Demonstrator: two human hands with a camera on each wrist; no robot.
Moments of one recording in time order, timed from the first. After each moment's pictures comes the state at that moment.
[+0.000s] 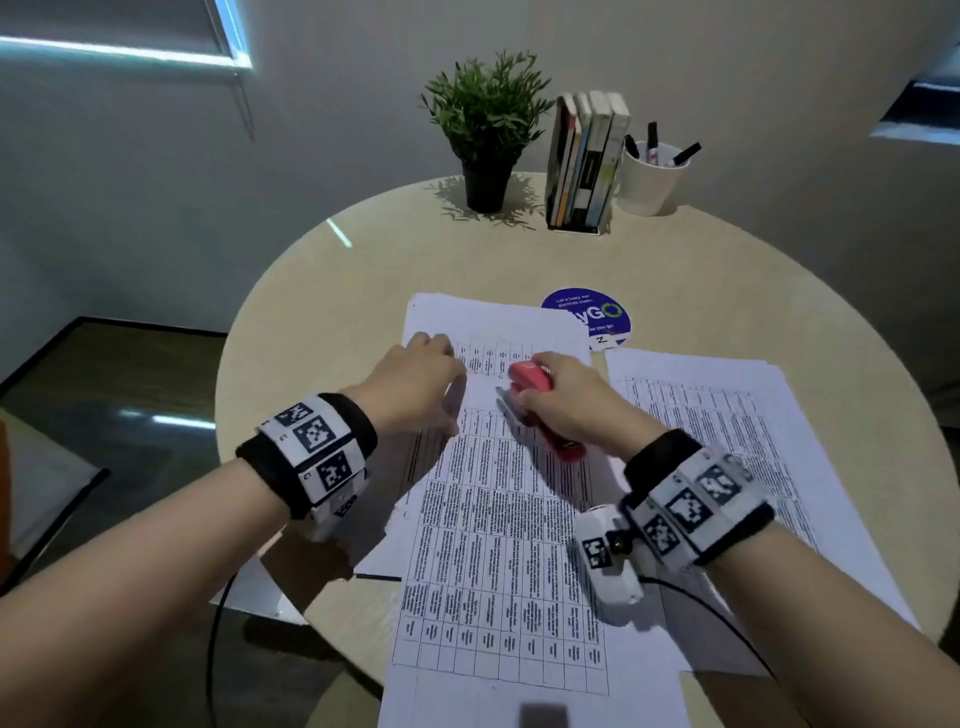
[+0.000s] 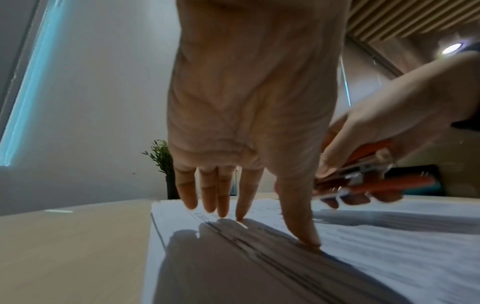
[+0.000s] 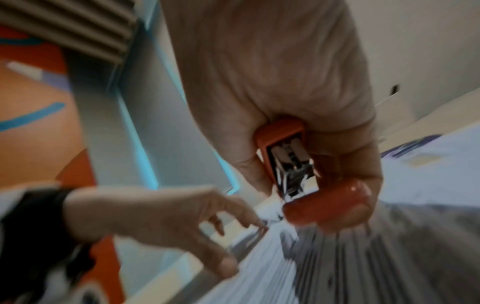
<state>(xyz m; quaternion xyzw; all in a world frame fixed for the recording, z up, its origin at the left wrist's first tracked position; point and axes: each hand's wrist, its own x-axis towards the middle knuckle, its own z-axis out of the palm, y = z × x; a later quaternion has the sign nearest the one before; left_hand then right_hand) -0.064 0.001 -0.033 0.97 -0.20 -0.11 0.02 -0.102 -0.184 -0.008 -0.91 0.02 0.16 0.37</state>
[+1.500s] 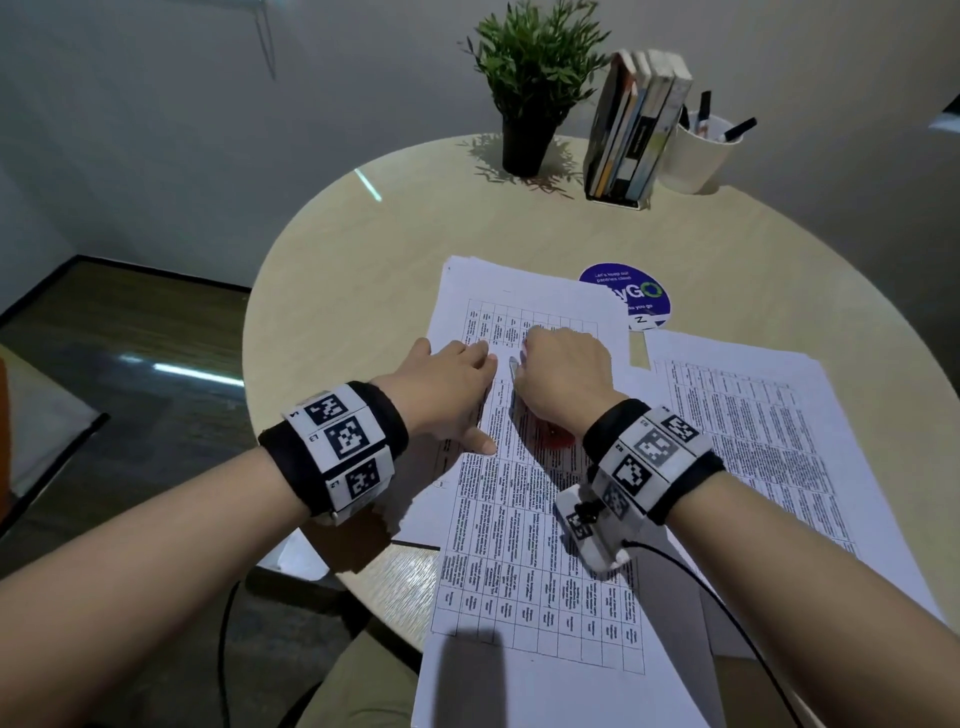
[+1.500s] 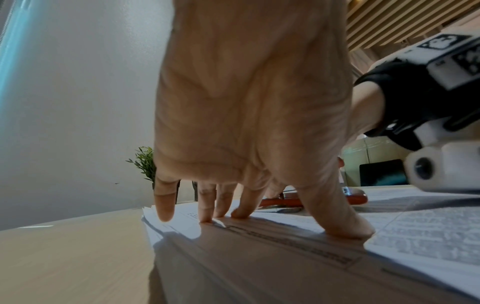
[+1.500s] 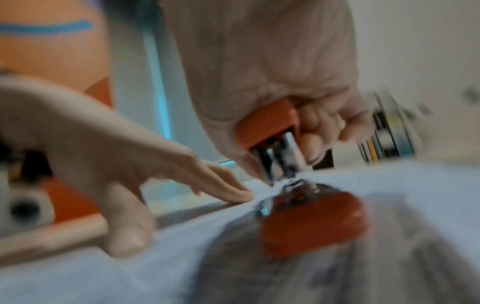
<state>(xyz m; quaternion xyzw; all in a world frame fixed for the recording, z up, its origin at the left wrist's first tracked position) -0.091 0.013 -0.041 0.94 -0.26 -0.18 -0.09 -0.088 -0.126 -0.029 -1.00 -0.05 0.04 0.04</state>
